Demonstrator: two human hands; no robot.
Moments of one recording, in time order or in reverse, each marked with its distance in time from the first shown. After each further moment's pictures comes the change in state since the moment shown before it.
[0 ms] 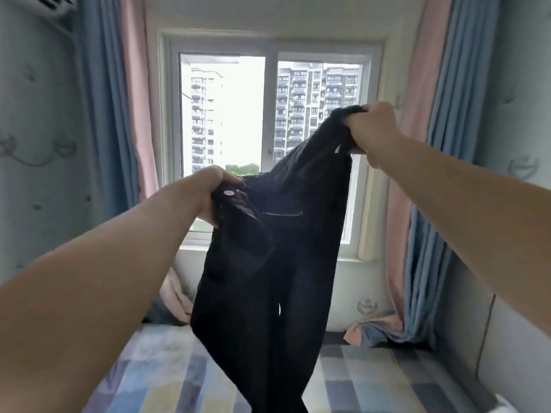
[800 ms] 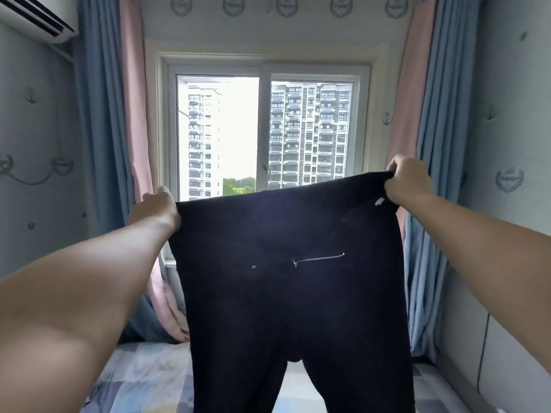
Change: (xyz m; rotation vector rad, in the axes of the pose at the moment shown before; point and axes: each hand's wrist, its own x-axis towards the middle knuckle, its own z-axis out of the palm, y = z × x) left_hand 0.026 -0.017 -0.064 1.194 0.896 0.153; right_hand 0.019 0.078 -0.089 -0.750 0.111 -0.199
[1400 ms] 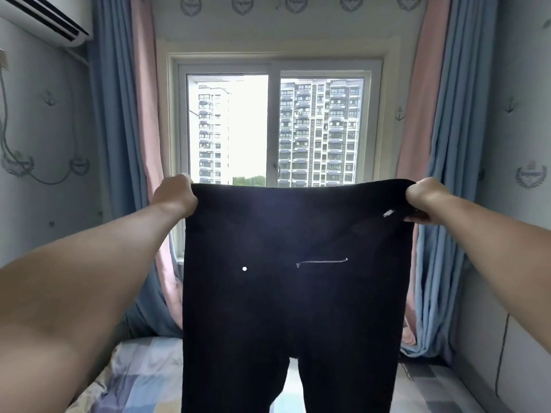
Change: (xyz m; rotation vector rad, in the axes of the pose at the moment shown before) left_hand 0.005 0.010 -0.020 -0.566 0.062 0.044; right_hand -0.009 0.010 0.003 0.295 -0.228 0.615
